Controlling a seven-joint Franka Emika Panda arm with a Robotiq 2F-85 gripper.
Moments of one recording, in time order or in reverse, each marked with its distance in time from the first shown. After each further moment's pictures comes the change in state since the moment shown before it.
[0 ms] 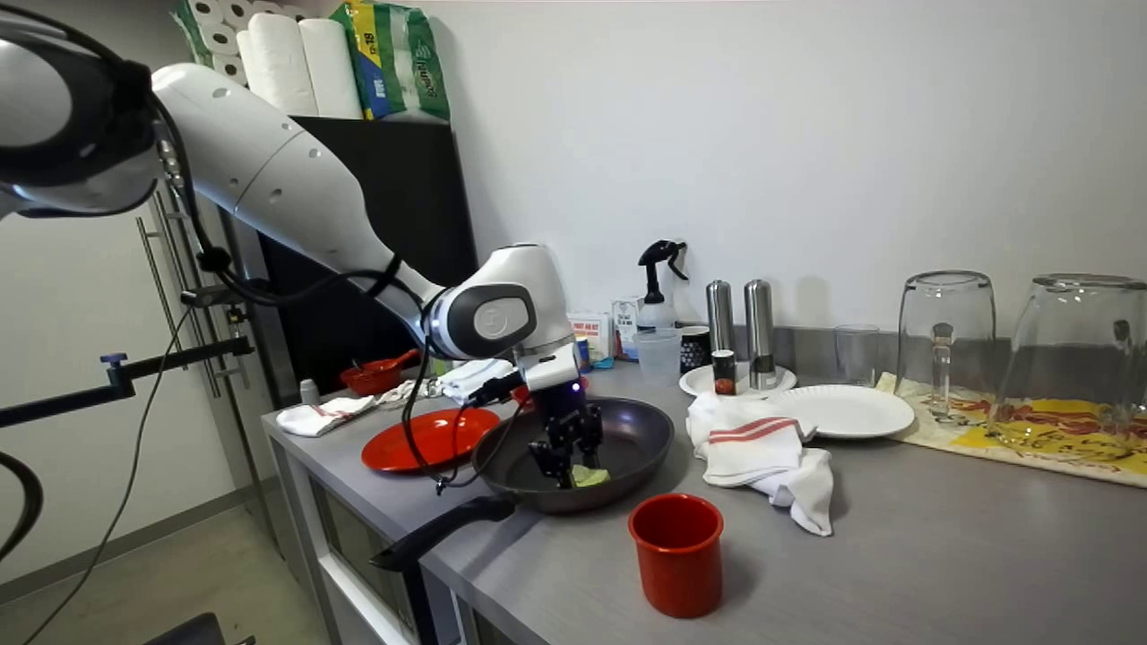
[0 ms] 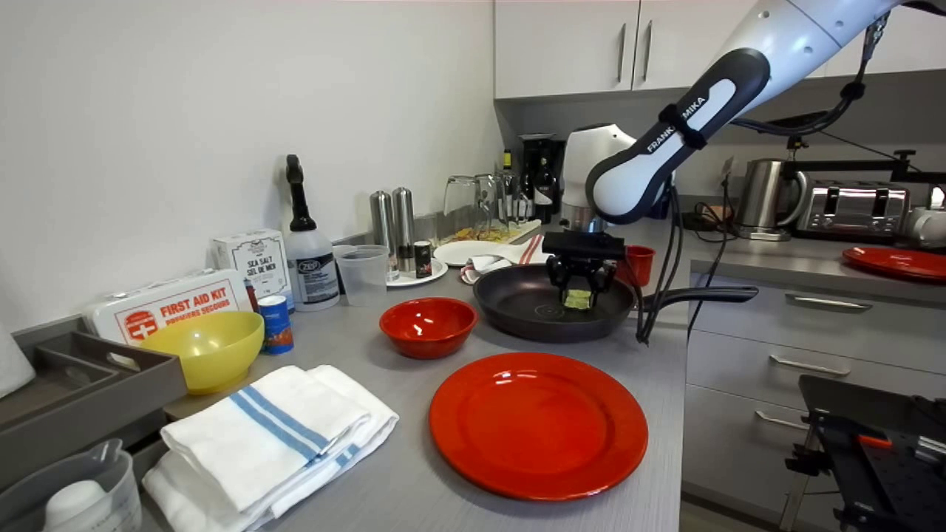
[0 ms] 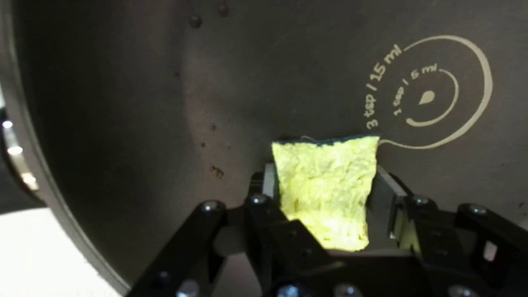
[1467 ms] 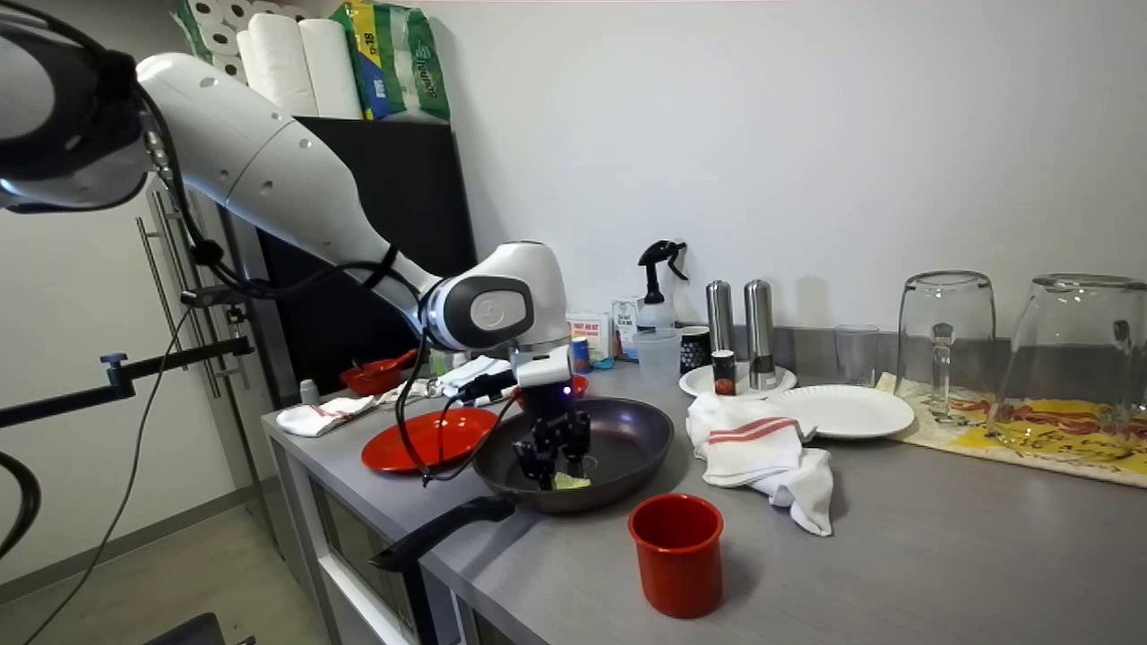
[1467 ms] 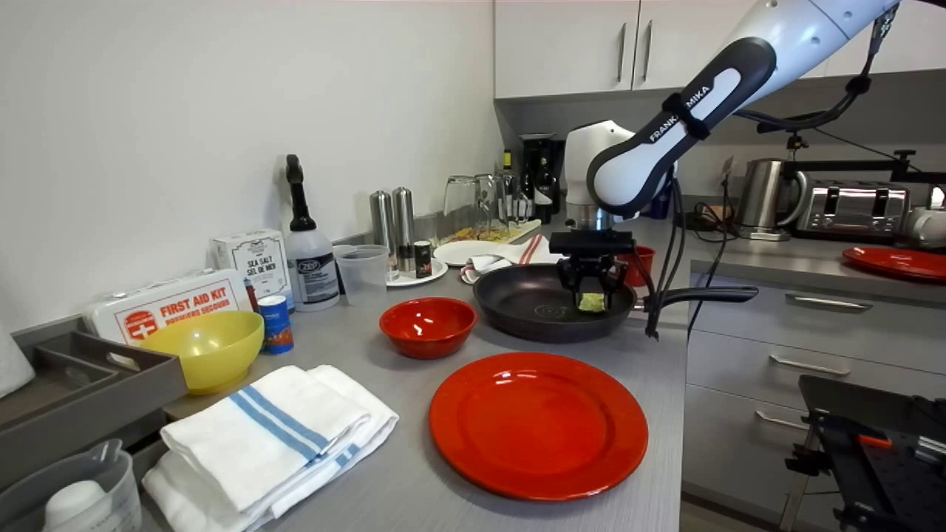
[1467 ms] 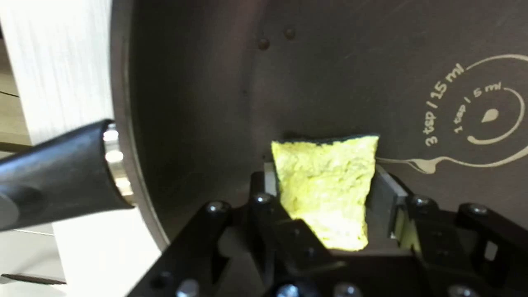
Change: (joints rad) arm -0.006 -0.028 0.006 -0.005 0.014 -0.137 -0.002
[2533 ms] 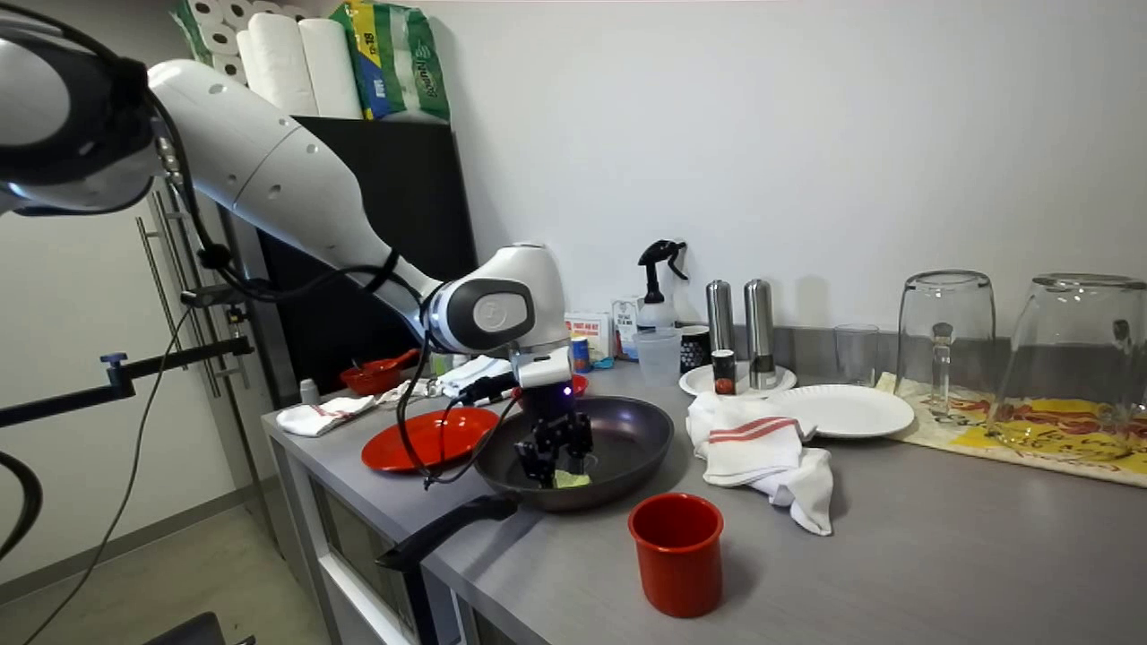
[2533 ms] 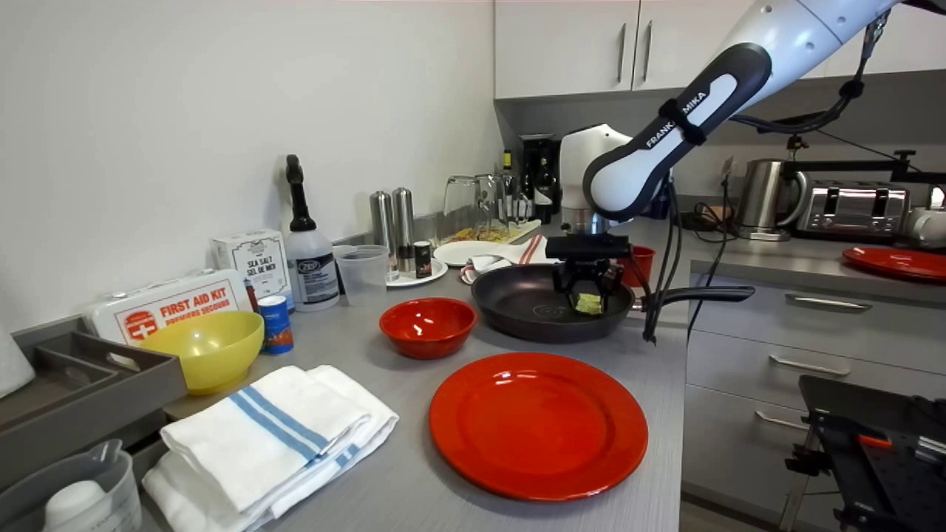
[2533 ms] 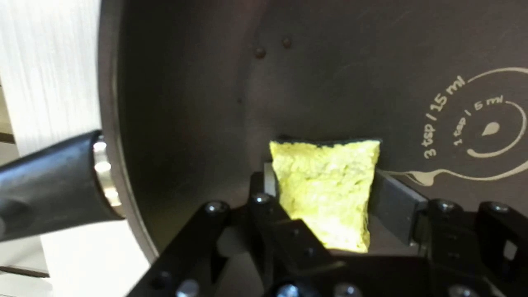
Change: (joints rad) arm 0.005 0.023 0.010 0.019 -0.020 0.004 0.001
